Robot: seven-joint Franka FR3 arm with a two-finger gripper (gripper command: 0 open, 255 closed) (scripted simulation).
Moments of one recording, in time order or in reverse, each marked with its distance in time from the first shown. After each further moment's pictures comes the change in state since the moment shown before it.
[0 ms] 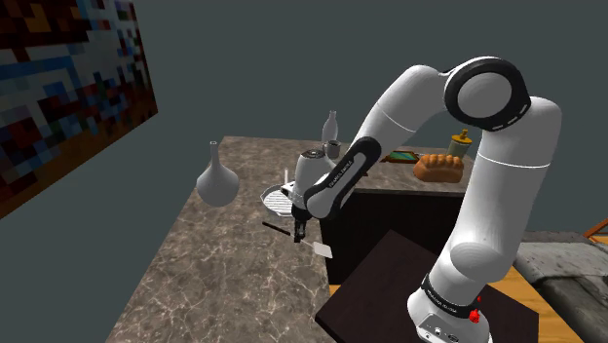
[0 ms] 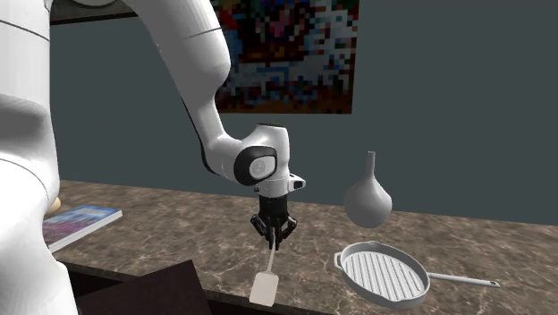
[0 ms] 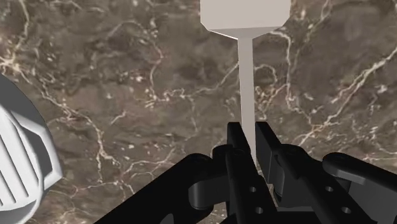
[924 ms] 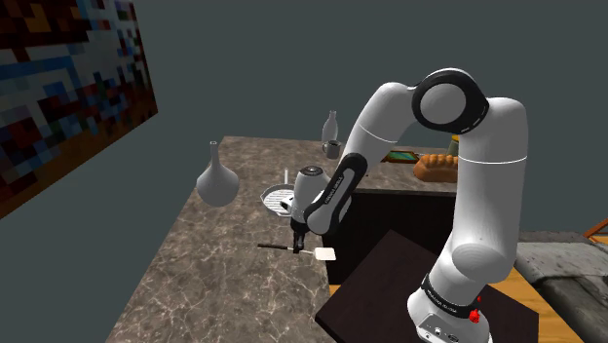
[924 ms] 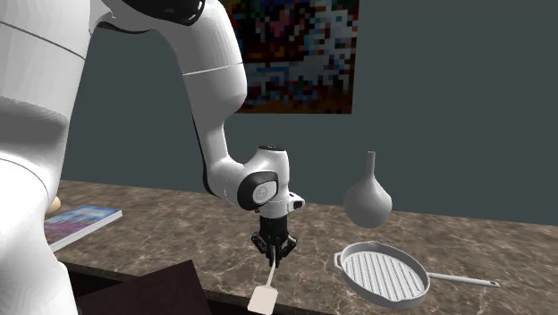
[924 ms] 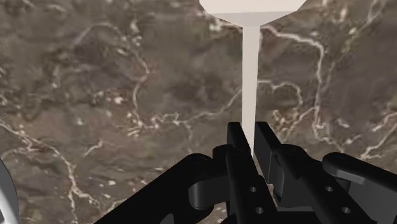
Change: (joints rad) arm 0.035 0.170 -0.049 0.023 -0.068 0.145 0.045
